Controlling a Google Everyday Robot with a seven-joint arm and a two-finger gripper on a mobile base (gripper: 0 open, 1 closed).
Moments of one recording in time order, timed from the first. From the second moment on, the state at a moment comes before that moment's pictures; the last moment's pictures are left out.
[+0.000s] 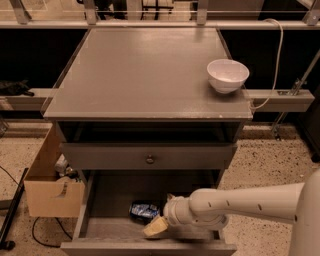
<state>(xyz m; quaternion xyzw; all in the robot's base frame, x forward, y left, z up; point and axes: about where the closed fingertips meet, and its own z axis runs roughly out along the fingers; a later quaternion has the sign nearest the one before) 0.480 0.010 0.412 -0.41 0.83 0.23 0.28</state>
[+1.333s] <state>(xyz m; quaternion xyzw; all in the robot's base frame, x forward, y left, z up) 0.506 0.015 0.373 -0.42 0.83 0.19 0.32</state>
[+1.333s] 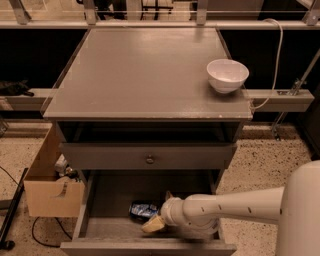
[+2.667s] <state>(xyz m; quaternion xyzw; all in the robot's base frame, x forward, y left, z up) 0.507 0.023 0.365 -0.42 0.83 0.19 0.32</state>
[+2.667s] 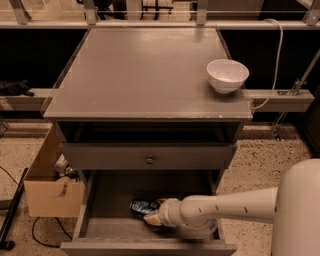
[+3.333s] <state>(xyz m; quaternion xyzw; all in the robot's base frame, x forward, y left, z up) 0.507 0.023 0.365 -0.42 0.83 0.19 0.32</state>
